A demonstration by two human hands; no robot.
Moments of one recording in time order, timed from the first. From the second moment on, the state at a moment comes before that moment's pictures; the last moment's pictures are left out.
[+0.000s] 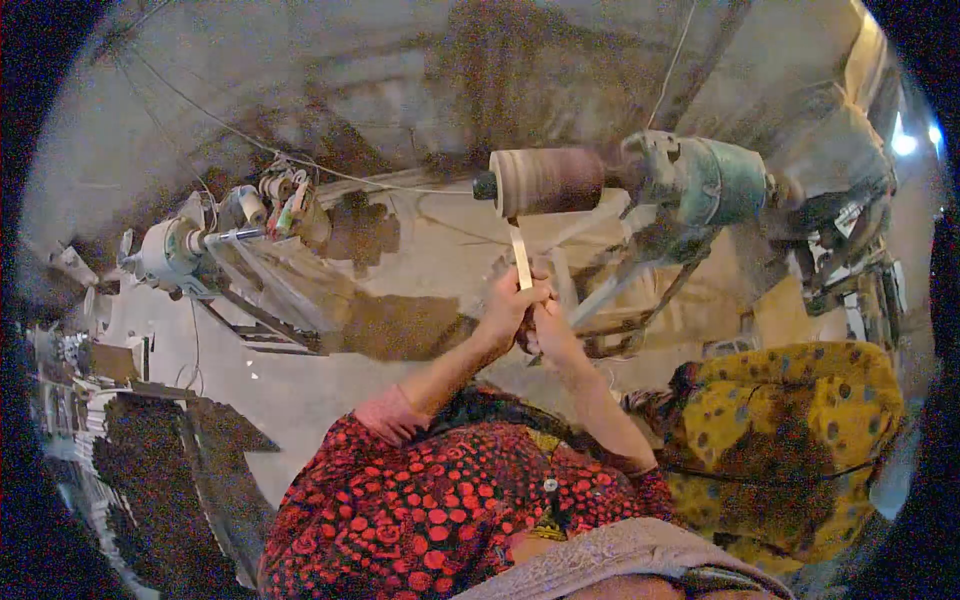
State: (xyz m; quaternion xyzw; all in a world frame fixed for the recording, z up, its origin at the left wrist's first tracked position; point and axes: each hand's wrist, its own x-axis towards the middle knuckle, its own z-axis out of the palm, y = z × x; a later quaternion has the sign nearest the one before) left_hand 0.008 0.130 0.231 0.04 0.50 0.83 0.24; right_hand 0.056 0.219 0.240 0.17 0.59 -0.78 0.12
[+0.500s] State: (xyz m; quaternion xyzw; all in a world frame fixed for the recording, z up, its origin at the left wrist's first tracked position) left_hand 0.071 0.152 0.253 0.02 0.52 0.83 0.19; right_hand 0.098 0.256 0.235 0.08 0.66 -0.73 0.17
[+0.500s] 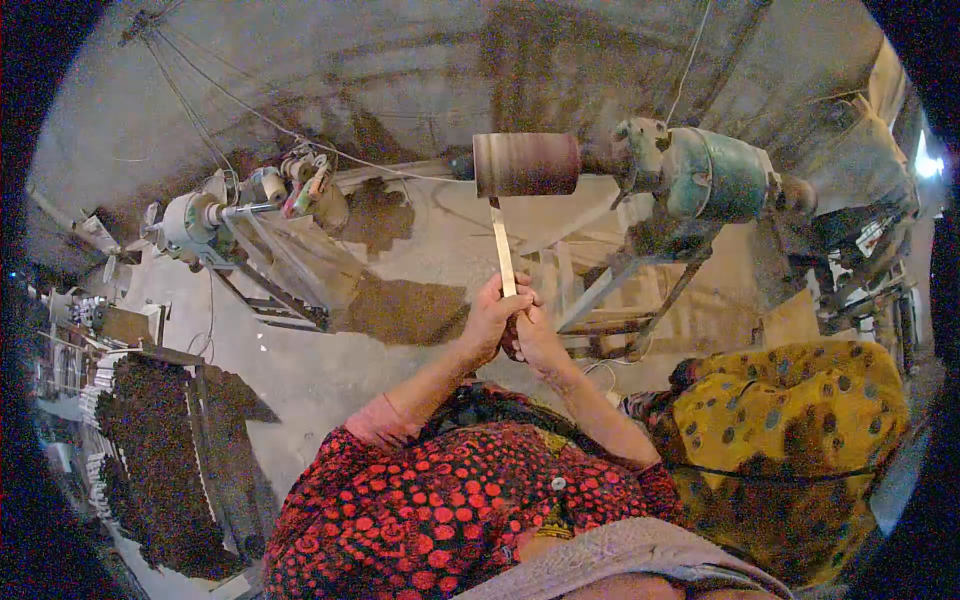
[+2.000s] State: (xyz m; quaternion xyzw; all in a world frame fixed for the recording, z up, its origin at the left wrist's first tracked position) left_hand 0.055 0.146 0.255 -0.07 0.47 0.86 0.19; right_hand 0.106 0.244 0.208 0.03 0.62 -0.76 0.20
